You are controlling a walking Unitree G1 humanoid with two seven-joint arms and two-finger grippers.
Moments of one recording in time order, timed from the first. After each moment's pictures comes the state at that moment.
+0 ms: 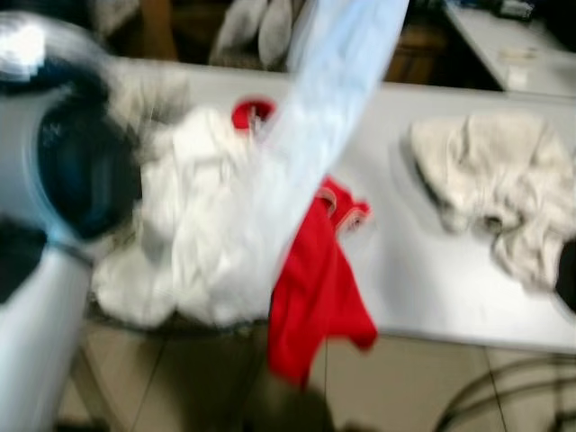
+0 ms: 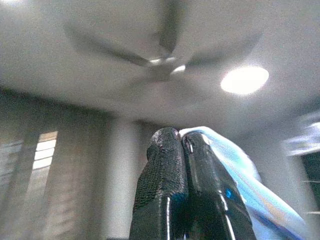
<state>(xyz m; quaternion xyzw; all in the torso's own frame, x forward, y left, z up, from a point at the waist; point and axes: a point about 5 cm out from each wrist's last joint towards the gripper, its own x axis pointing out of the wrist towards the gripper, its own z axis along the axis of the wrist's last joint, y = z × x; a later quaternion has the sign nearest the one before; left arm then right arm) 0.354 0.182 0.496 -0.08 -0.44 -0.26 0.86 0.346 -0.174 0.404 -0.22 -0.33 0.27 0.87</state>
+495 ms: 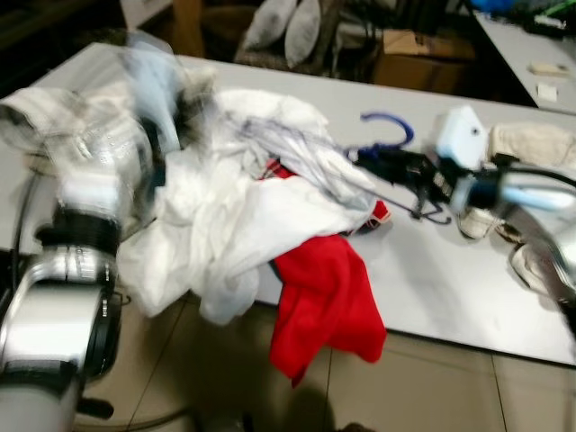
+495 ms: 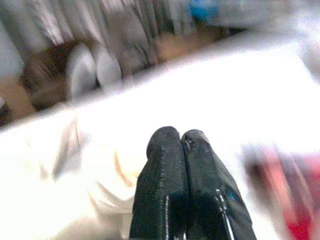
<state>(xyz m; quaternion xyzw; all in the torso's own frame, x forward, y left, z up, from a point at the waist) 0.384 0.201 0.212 0.21 0.06 -0.26 0.94 0.287 -0.172 0.245 -0.24 -0.05 0.52 0.82</state>
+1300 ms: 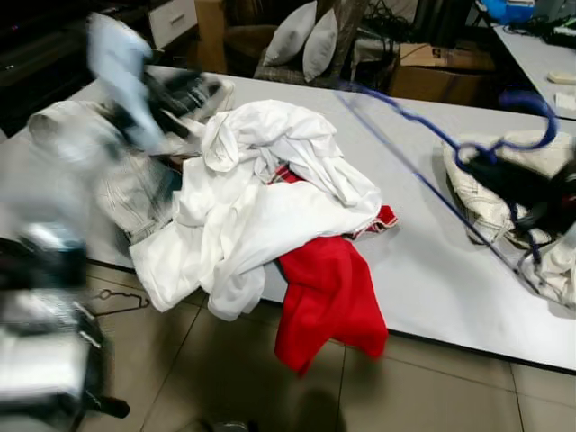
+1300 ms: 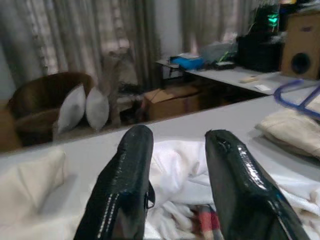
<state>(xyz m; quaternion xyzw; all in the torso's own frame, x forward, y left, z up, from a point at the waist) 0.347 0.180 0.253 0.04 -0.05 -0.27 0.96 0.238 -0.246 0.244 -0.13 0.03 0.24 0.96</state>
